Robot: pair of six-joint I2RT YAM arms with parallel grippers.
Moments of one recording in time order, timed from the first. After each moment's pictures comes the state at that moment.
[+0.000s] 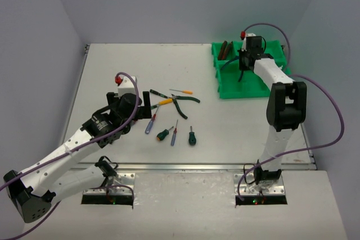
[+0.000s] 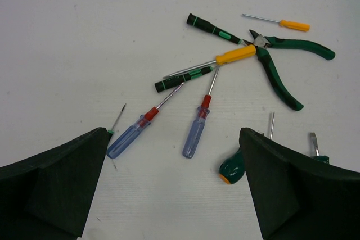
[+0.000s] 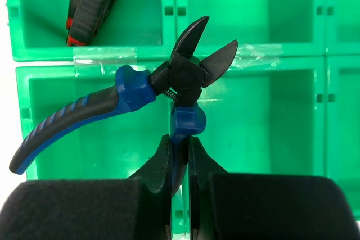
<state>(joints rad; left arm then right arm) -0.71 0.89 0.87 -0.65 -0.64 -0.48 0.04 2.00 1.55 -0.31 0.11 -0.04</state>
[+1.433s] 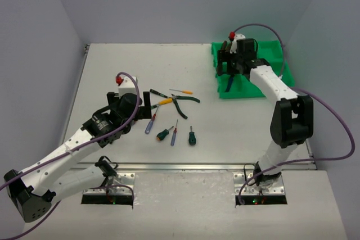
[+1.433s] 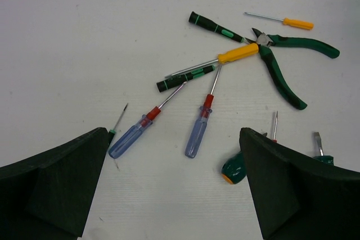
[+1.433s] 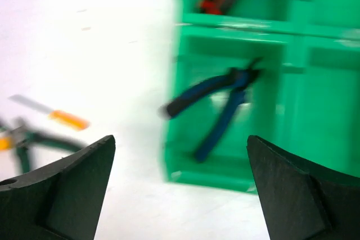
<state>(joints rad) -0.71 0.89 0.86 -0.65 -0.64 -0.47 0.16 1.79 1.40 -0.31 -0.02 0.06</state>
